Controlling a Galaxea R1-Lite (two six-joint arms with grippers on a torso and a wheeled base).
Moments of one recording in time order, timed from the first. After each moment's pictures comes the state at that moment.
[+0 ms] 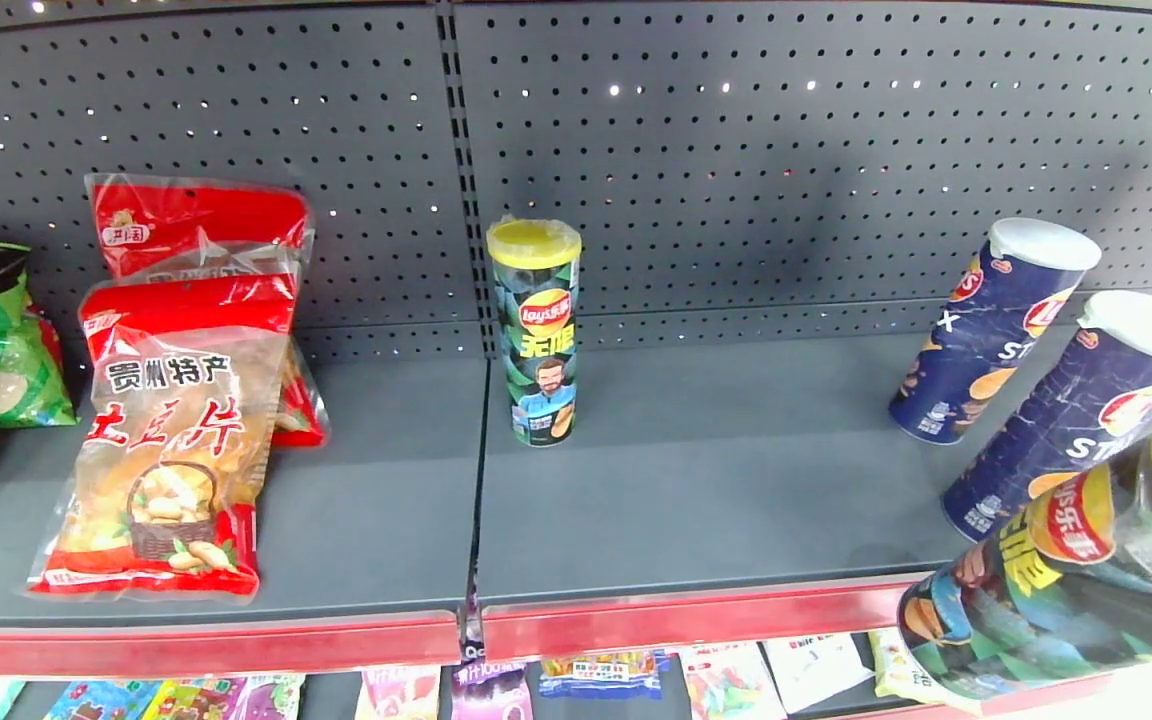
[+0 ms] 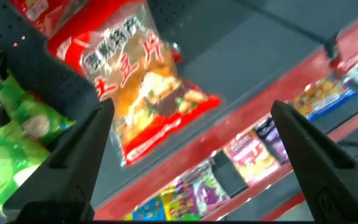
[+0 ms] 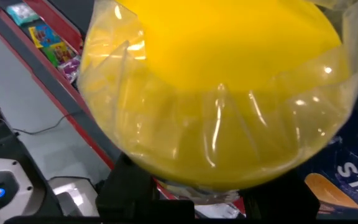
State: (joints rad) left arm -0.36 0.47 -0.49 0.20 0.09 0.47; right arm 0.57 0.83 -0.59 -0.01 0.18 -0.28
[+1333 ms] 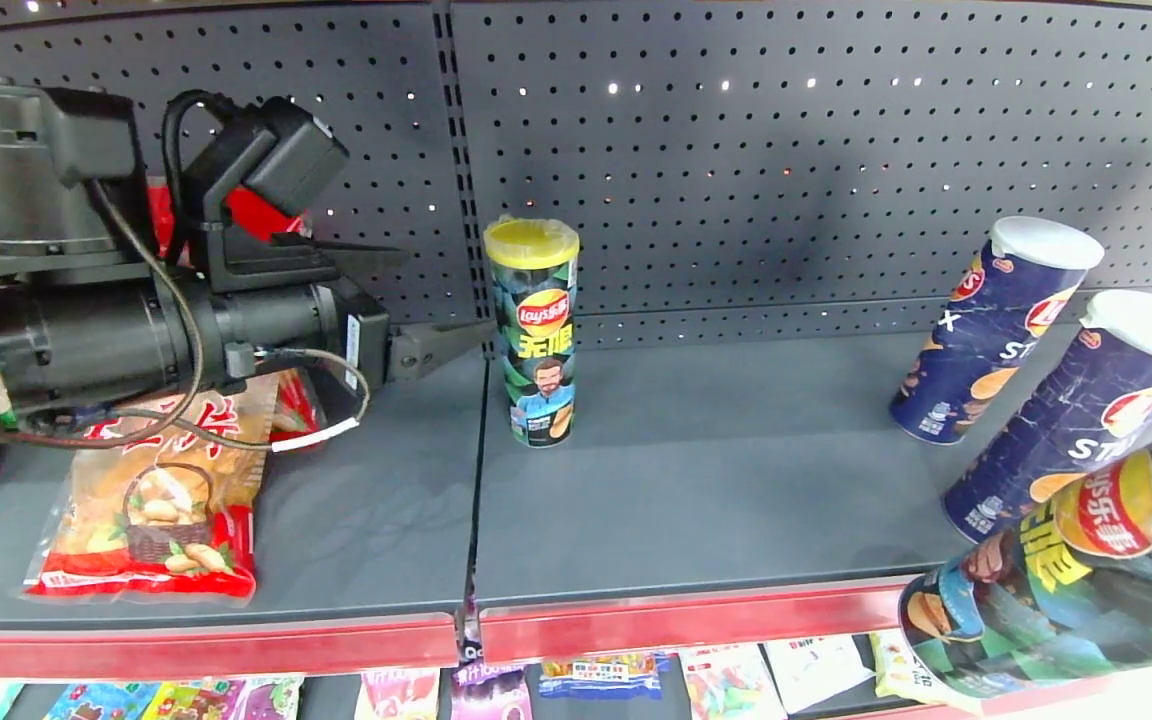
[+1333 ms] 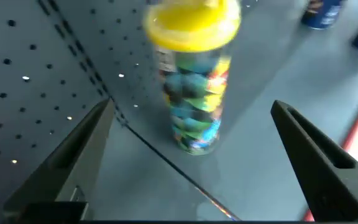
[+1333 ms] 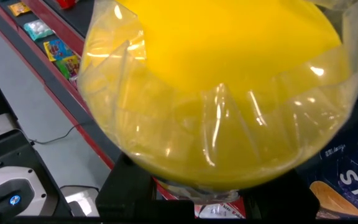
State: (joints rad) left arm -0.42 1.53 -1.01 -0.33 -0.30 0.24; right arm 0.59 0.81 -0.61 -0.02 0.17 -0.27
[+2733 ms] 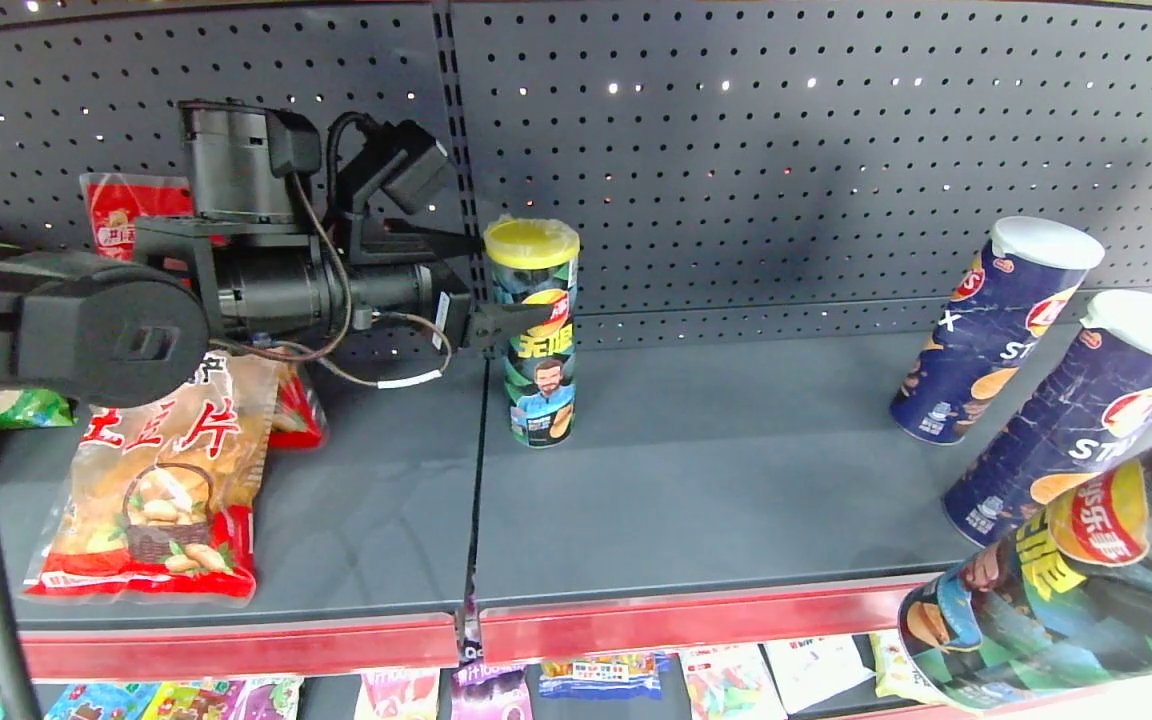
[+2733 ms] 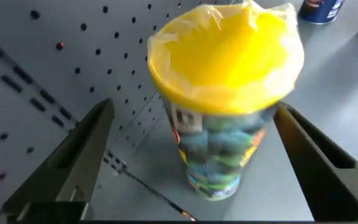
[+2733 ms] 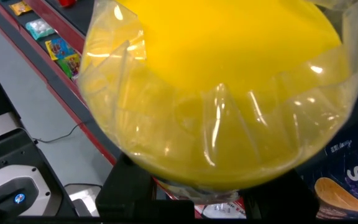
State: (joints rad) left arm -0.39 1.81 -1.26 -0.33 -0.47 0.34; right arm 0.59 0.81 -0.60 -0.01 0.17 -0.25
